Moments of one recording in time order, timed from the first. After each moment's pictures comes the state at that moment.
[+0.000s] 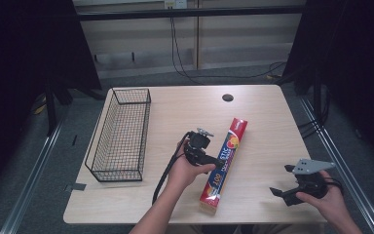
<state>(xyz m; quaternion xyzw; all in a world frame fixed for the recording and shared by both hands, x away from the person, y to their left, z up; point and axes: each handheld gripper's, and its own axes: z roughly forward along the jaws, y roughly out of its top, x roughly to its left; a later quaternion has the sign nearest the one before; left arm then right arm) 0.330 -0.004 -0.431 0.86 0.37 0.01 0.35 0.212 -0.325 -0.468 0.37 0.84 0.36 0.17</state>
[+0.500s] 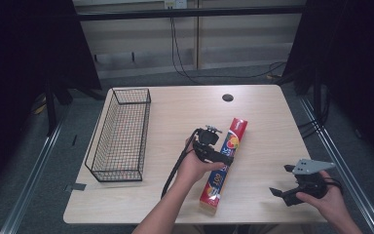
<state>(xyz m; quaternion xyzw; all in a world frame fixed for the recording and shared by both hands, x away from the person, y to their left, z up) 0.339 -0.029 -0.433 0.86 0.38 0.00 0.34 0.213 -0.325 -0.468 0.37 0.84 0.36 0.17</state>
